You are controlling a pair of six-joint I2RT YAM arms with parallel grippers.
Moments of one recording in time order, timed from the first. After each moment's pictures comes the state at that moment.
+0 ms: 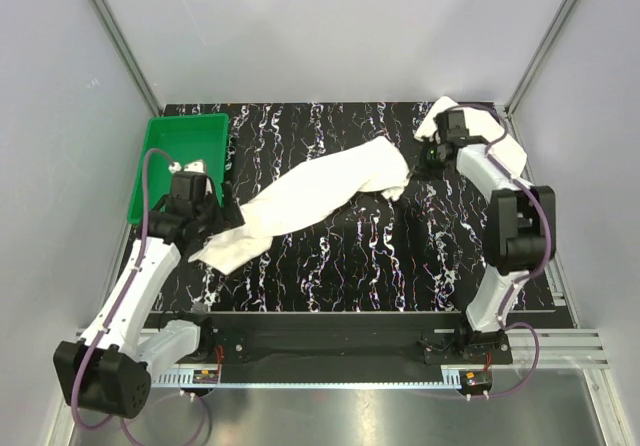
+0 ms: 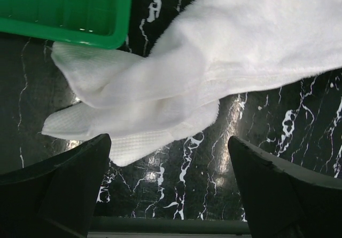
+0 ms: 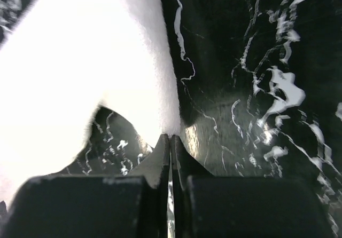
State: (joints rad) left arm -0.19 1.00 0.87 -0.75 -0.06 -0.45; right arm 0.10 1.87 1.38 -0.49 -0.22 0.44
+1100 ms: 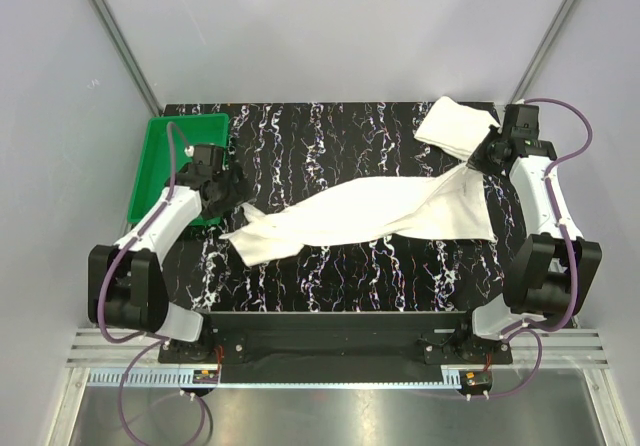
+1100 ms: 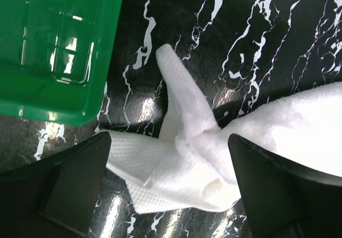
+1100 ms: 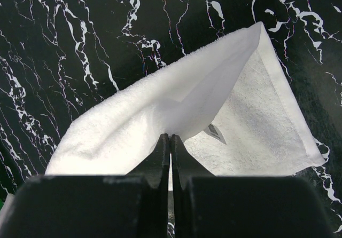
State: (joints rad) left arm -0.14 1.43 1.01 -0.58 -0.04 -0.56; right arm -0.16 1.54 1.36 -0.64 -0.07 0.46
